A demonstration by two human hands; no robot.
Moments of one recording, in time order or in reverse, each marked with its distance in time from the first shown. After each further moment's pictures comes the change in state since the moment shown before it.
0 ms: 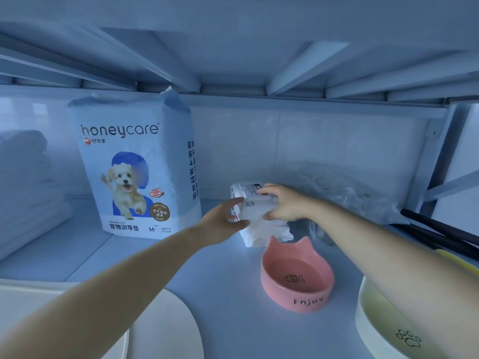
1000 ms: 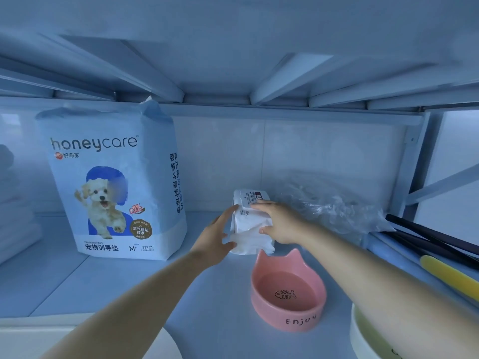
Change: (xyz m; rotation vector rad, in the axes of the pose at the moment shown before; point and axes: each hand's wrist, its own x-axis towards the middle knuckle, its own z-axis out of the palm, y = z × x) left_hand 0.023 -0.025 0.024 0.119 0.042 0.119; right_hand -0.002 0.025 0.018 -0.134 0.119 -0.034
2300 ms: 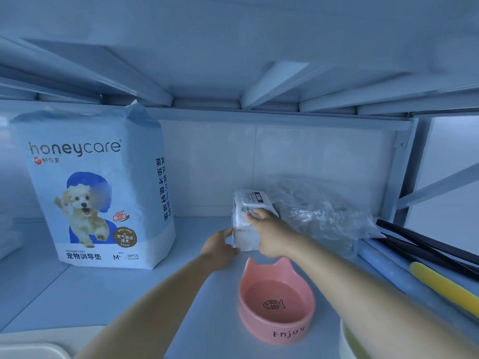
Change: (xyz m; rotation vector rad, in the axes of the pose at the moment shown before) left_hand 0.038 0.000 0.037 -0.099 -0.023 -0.165; right_hand -0.002 0.003 0.008 -0.193 -0.134 0.058
